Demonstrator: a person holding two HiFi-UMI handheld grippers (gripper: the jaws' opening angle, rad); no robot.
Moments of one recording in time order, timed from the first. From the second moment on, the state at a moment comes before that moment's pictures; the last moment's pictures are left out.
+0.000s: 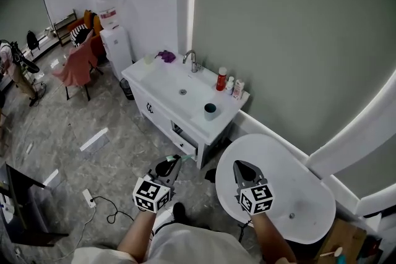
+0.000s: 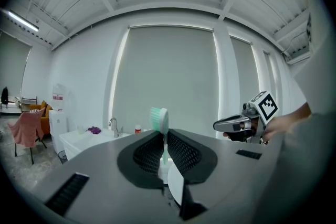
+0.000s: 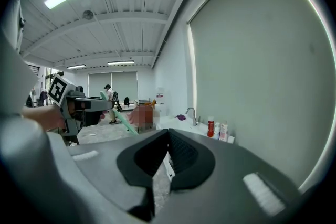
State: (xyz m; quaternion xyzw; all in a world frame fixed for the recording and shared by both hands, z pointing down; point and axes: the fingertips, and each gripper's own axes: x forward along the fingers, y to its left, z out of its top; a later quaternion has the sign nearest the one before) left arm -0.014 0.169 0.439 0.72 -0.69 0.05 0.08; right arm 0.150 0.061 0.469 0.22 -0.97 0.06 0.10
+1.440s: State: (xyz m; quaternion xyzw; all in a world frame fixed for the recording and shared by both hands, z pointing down) left arm -0.148 0.069 0.469 0.79 -0.61 0.04 0.12; right arm 0.028 -0.006 0.495 0.33 -0.93 0.10 0.13
